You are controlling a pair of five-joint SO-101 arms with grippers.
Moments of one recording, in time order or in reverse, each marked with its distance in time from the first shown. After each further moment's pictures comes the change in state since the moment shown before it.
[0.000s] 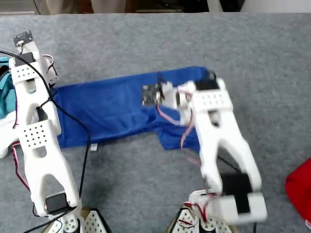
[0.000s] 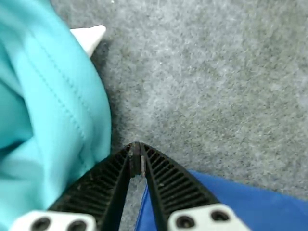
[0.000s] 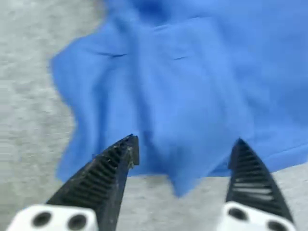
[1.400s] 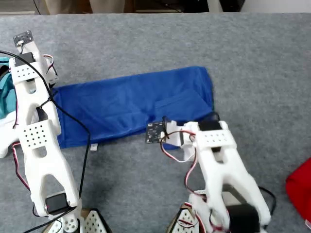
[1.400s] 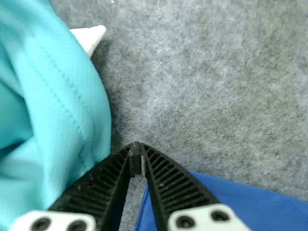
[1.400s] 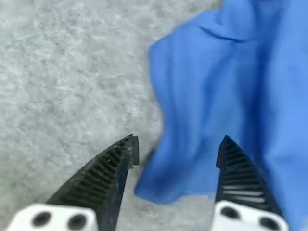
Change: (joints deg) left arm 0.0 0.0 0.0 0.0 0.0; right arm 0.1 -10.8 27.1 -8.7 0.0
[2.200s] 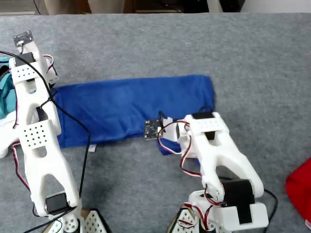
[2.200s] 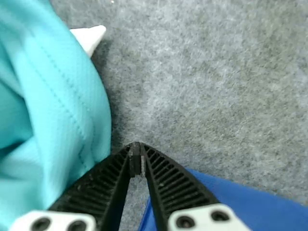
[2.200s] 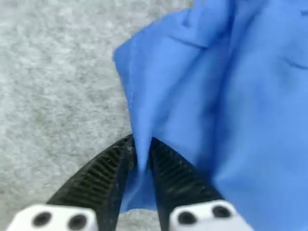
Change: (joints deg) left arm 0.0 0.0 0.0 0.0 0.0; right arm -0.7 12.0 -6.1 -1.7 0.7
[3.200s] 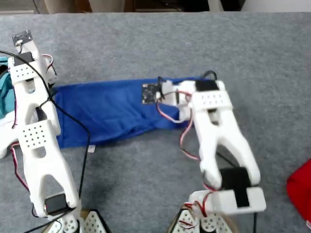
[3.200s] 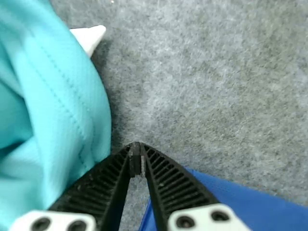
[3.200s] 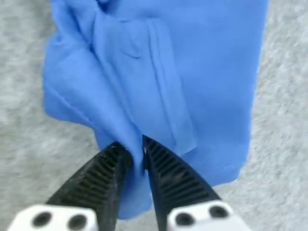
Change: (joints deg) left arm 0.0 0.0 0.0 0.0 0.0; right arm -0.3 8.0 -29.7 4.6 1.6
